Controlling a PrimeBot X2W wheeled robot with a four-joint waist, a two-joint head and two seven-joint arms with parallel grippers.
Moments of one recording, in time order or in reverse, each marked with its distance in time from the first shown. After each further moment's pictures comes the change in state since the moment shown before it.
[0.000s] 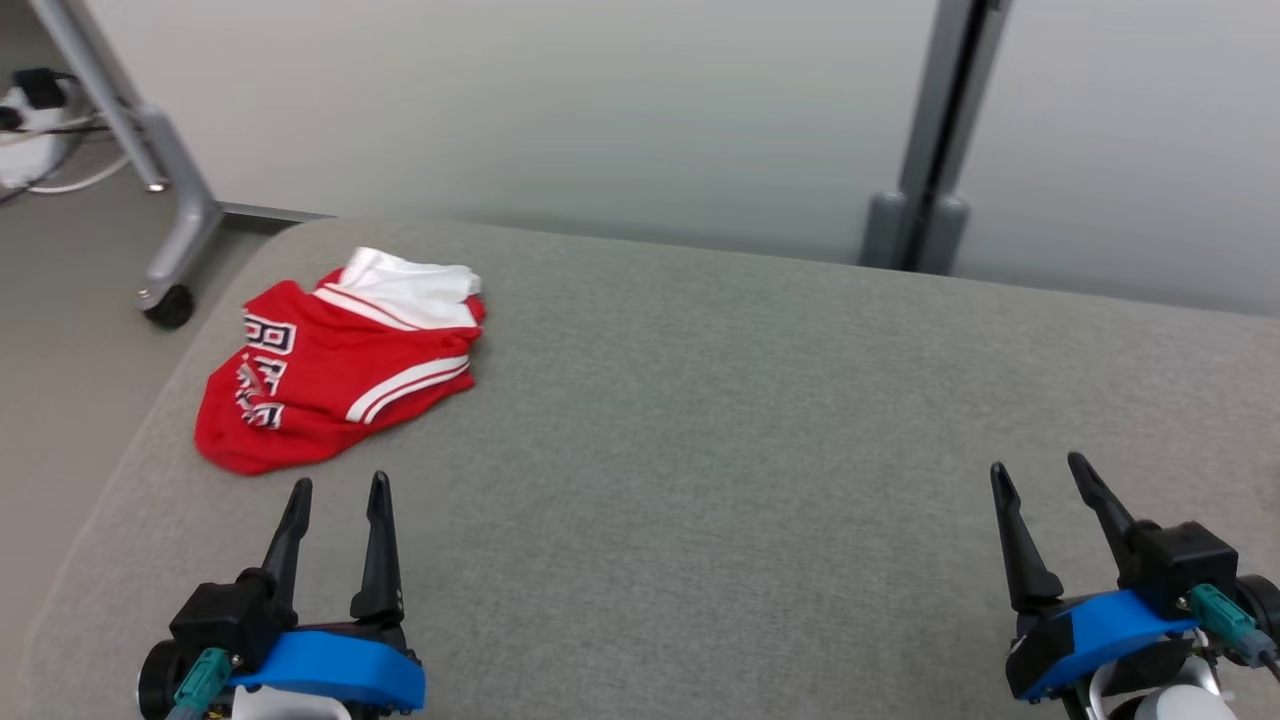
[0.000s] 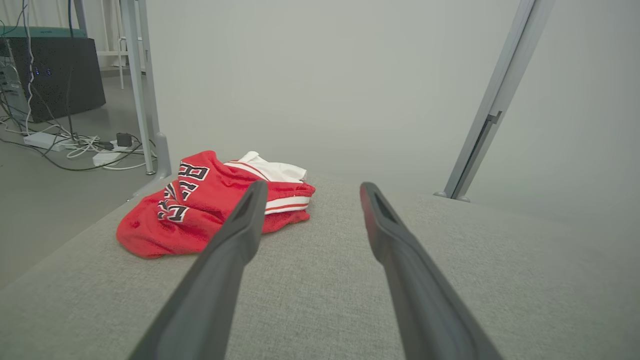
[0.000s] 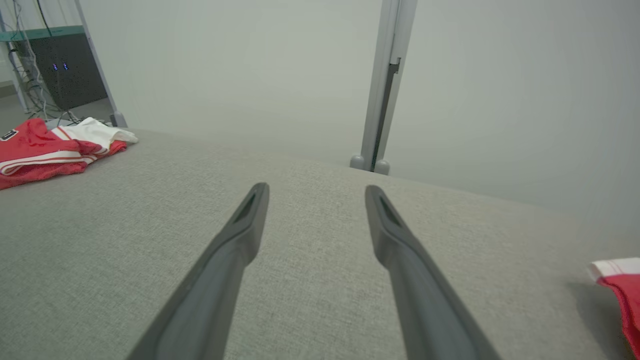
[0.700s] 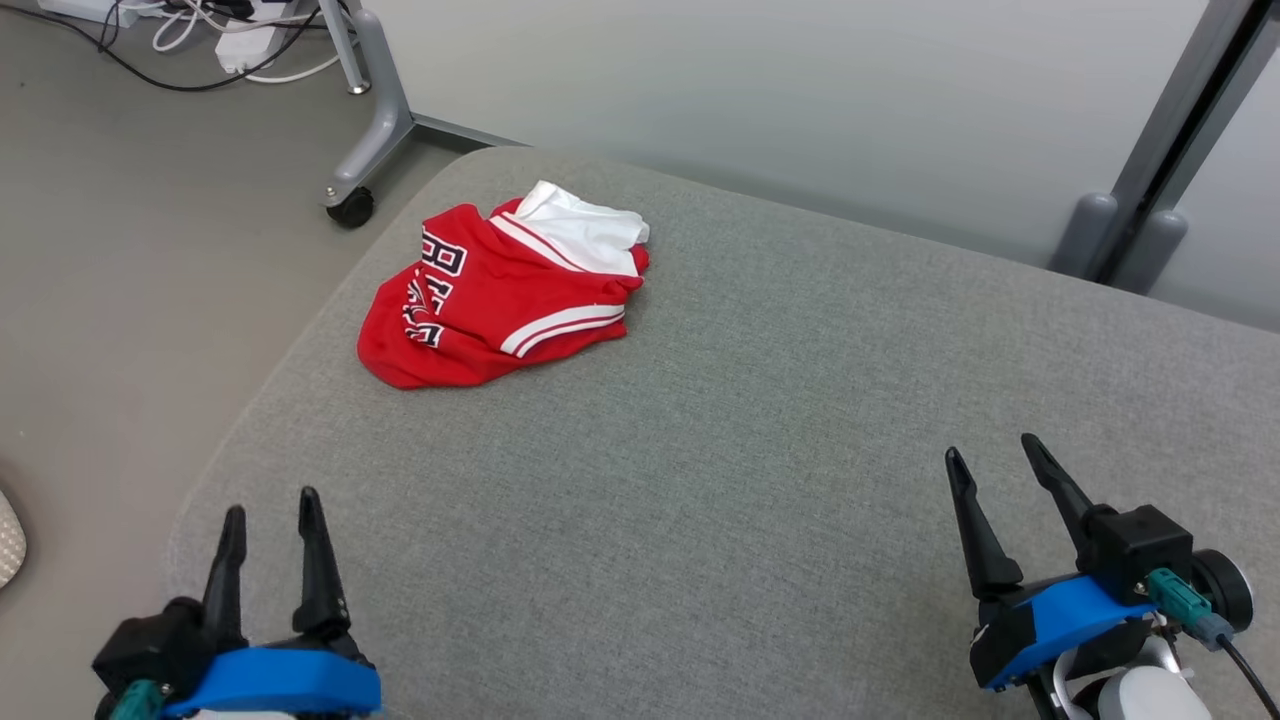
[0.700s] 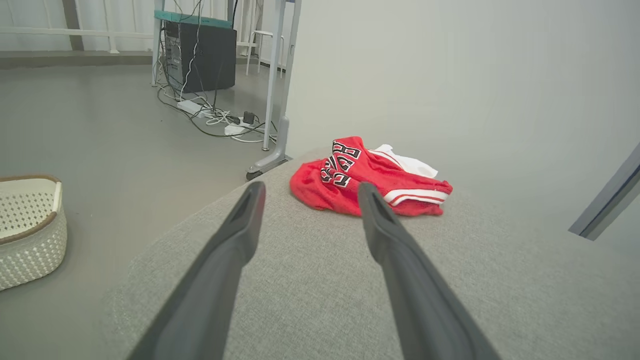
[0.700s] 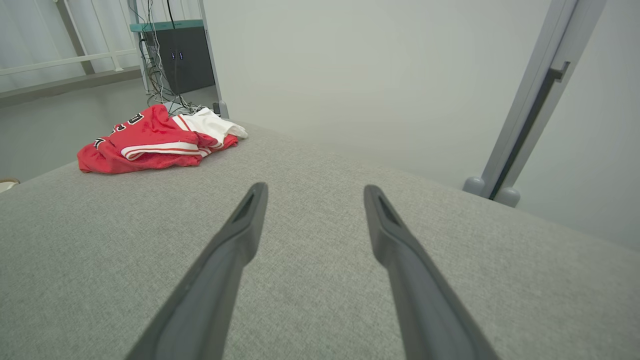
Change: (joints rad) left arm 0.058 -0.028 0.109 -0.025 -0.029 0.007 -0.001; right arm -0.051 0.013 0.062 0.039 -0.009 0.000 -0.022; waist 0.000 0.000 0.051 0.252
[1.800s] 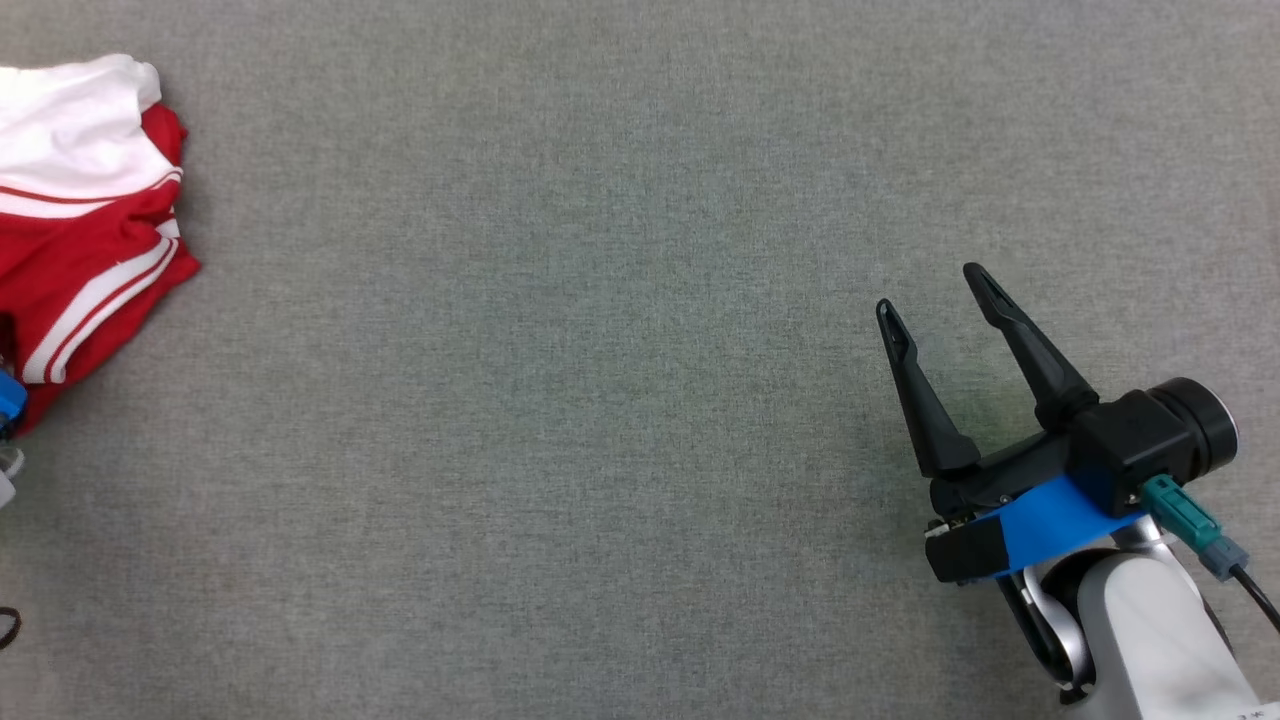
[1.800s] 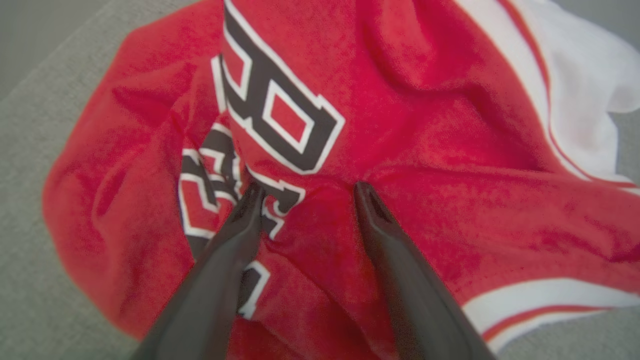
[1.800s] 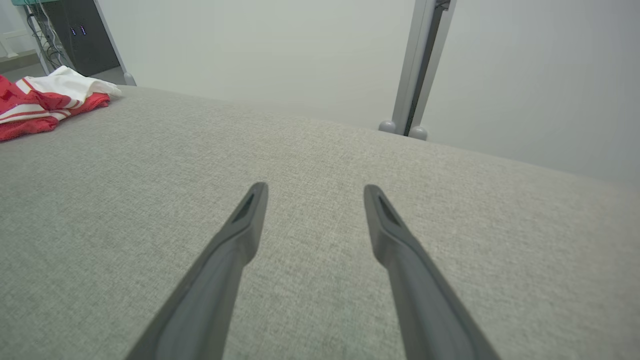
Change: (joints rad) left arm -0.644 0.323 0.209 0.440 -0.287 0.108 0.807; right arm -0.165 -0.060 0.160 -0.244 0.014 0.000 0.054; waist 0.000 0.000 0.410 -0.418
